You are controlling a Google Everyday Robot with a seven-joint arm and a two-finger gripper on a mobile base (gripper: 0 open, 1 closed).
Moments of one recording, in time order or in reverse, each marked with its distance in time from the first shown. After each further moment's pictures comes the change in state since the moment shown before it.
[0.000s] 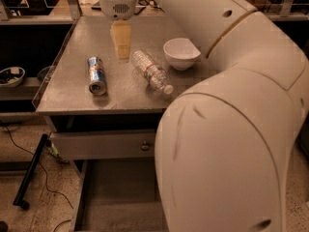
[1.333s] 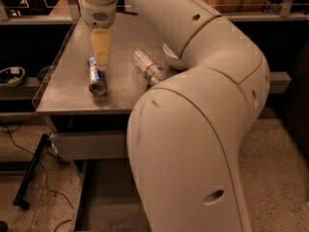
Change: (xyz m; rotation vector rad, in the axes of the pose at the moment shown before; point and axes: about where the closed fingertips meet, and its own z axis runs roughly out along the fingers) arm -0.052 -0.004 0.034 -0.076 -0.075 0.009
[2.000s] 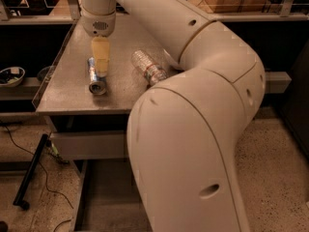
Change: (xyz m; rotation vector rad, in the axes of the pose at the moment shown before) arm 0.000 0.000 0.027 -0.023 -0.013 0.016
